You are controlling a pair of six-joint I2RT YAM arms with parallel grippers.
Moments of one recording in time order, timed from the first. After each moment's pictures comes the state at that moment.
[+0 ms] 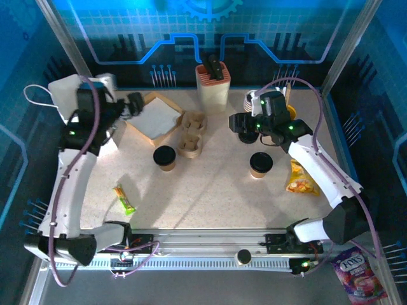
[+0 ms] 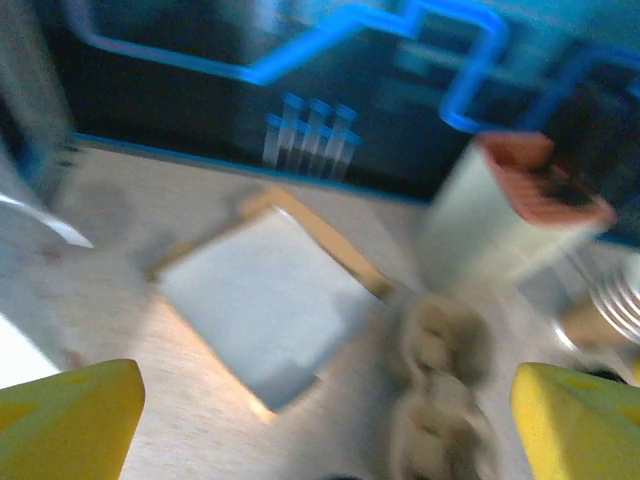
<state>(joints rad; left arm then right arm) 0.01 1.20 1.50 -0.77 -0.04 -0.29 0.39 1.38 1.29 -0.55 -0.12 0.24</state>
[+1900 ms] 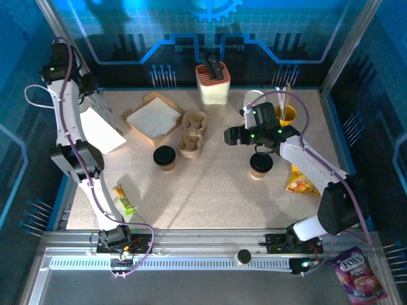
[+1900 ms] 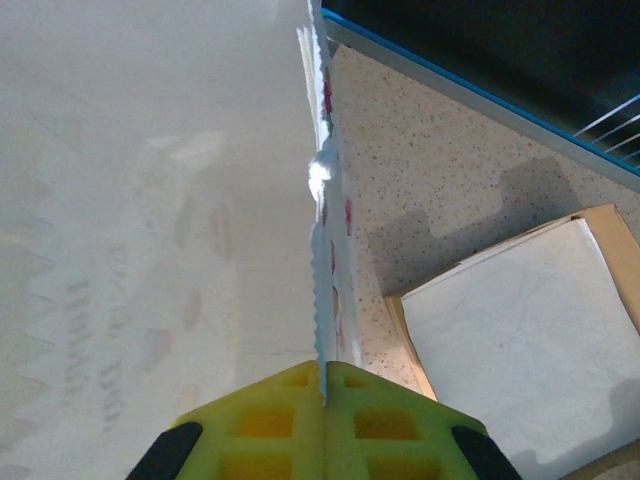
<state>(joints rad) 0.36 2.11 2.47 -1.29 -0.05 -0.20 0.39 1.47 1.16 -0.49 -0.25 0.25</state>
